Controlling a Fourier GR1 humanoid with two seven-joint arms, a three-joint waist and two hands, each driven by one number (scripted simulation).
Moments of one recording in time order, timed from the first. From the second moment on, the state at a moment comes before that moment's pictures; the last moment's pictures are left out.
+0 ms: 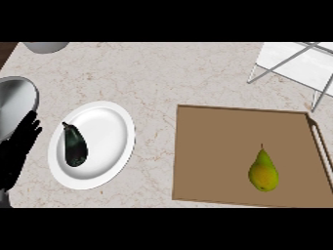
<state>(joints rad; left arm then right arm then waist) 0.00 0.31 0.19 -1.42 0.08 -0.10 0.11 -1.07 -0.62 -0.28 -1.34 0.91 0.40 0.68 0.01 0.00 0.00</state>
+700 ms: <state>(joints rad) -0.02 0.28 0.18 -1.41 0.05 -0.08 0.12 -1.09 -0.64 -0.34 -0.93 0.94 0.09 0.53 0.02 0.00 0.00</state>
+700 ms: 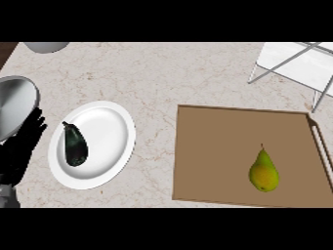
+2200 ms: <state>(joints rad) 0.01 0.28 0.21 -1.46 0.05 -0.09 0.14 -1.15 -0.78 -0.62 -0.79 0.59 0.03 0.37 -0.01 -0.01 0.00</state>
